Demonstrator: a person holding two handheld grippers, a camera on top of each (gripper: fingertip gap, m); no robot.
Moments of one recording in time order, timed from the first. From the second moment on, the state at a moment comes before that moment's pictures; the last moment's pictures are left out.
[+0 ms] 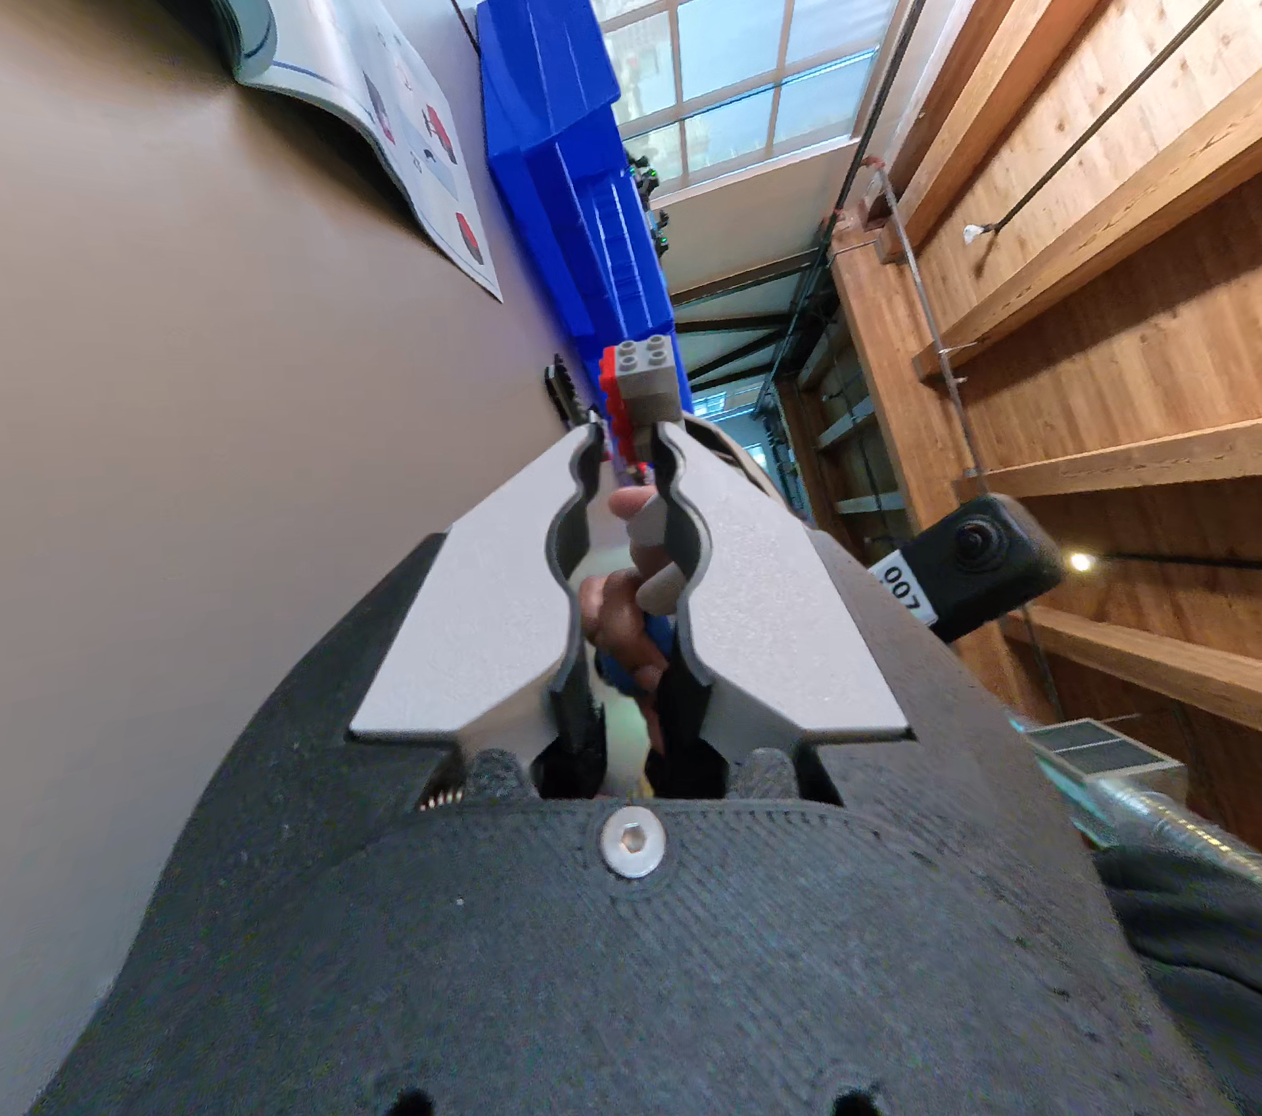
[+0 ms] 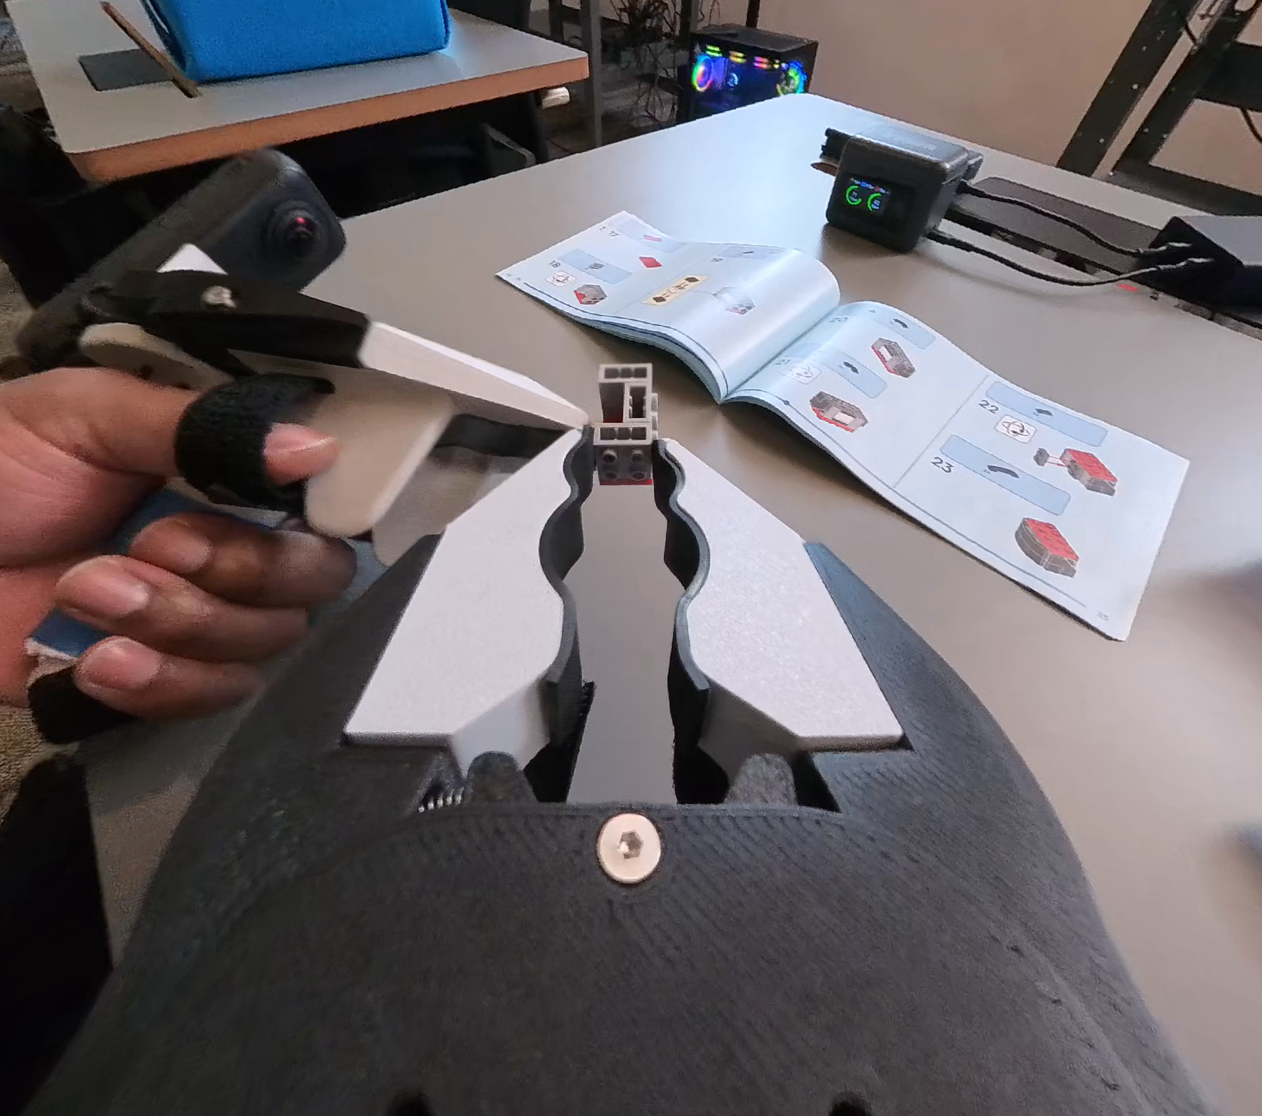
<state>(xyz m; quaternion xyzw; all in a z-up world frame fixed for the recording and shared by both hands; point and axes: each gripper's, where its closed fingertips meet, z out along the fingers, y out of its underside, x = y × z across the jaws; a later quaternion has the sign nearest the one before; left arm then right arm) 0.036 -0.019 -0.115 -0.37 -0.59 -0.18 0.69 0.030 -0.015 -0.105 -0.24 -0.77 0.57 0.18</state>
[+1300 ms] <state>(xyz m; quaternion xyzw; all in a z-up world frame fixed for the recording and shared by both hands) 0.032 -0.042 -0.073 -0.33 -0.52 -0.12 0.78 0.033 0.010 -0.063 -0.36 -0.67 0.66 -0.01</state>
